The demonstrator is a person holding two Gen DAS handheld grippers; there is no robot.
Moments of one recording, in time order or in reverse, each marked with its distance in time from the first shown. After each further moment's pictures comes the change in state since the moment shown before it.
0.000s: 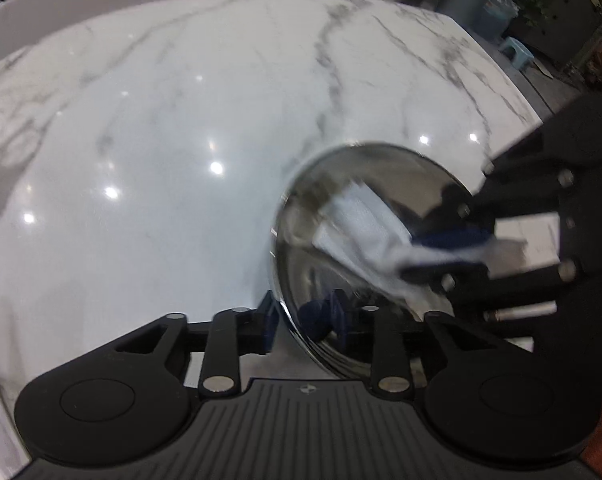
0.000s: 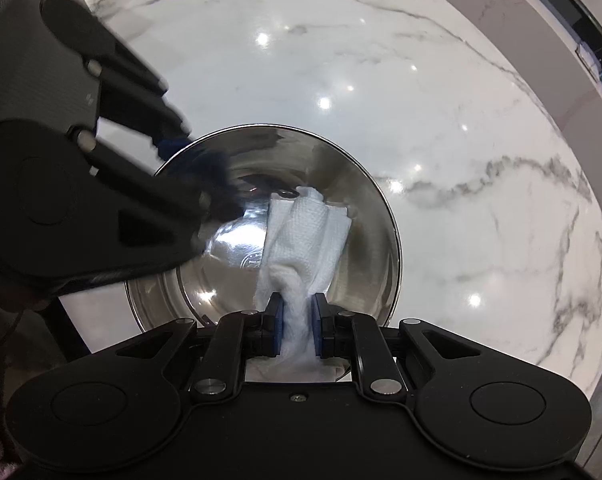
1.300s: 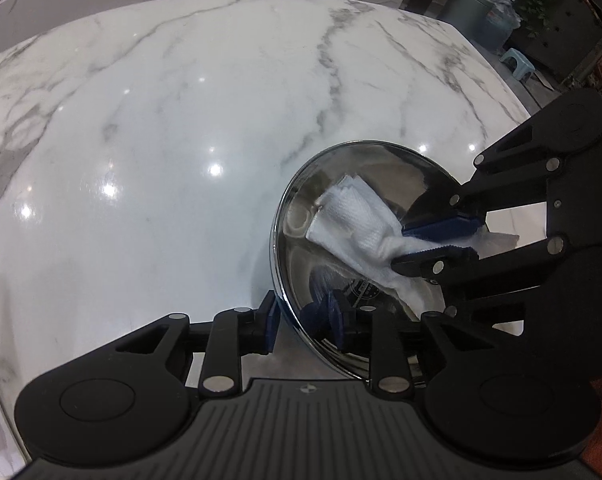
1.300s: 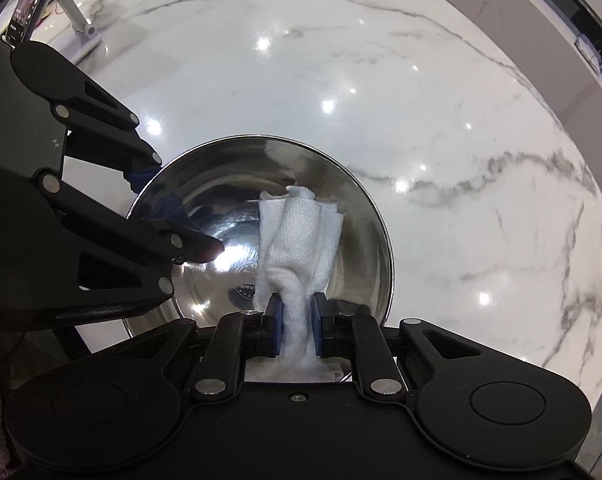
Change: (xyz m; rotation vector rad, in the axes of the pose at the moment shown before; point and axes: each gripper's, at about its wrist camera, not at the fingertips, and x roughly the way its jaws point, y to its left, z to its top) left arm -0.004 0.003 -0.007 -0.040 -0.041 0.001; right arm -0.010 0.013 -0.023 0.022 -0.011 0.013
